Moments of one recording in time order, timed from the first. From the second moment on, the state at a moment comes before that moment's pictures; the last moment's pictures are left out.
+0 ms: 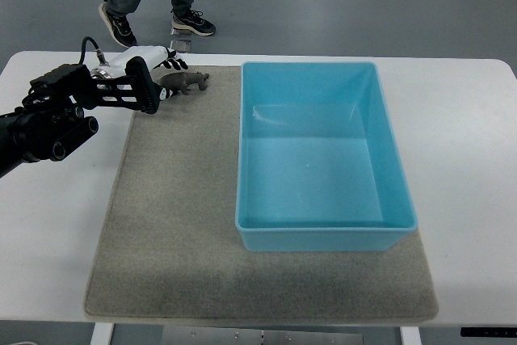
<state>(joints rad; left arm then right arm) -1.03 0.31 -0.12 -0.45 1.27 0.18 -0.35 0.04 0.00 -0.01 0.07 -0.05 0.17 0.06</state>
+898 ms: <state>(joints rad) -1.04 0.31 -0.13 -0.46 1.27 0.18 -0.35 0.04 0.00 -0.01 0.07 -0.05 0.17 0.06</state>
